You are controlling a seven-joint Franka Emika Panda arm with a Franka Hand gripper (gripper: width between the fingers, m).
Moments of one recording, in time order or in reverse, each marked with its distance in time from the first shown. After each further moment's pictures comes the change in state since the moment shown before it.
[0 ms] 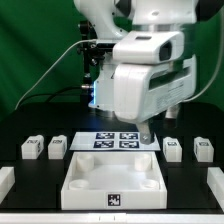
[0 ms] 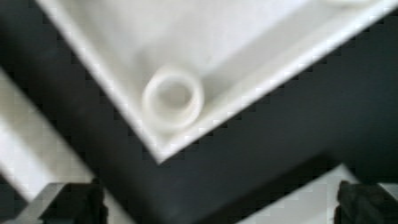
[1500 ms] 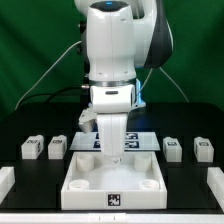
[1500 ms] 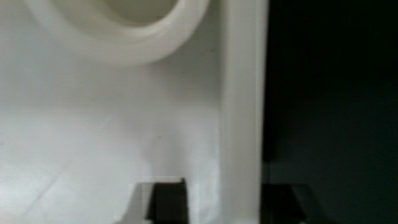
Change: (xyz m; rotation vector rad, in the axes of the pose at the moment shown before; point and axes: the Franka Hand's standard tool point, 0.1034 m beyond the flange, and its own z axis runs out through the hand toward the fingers) arm -0.096 -0.041 0.081 0.009 0.026 -0.486
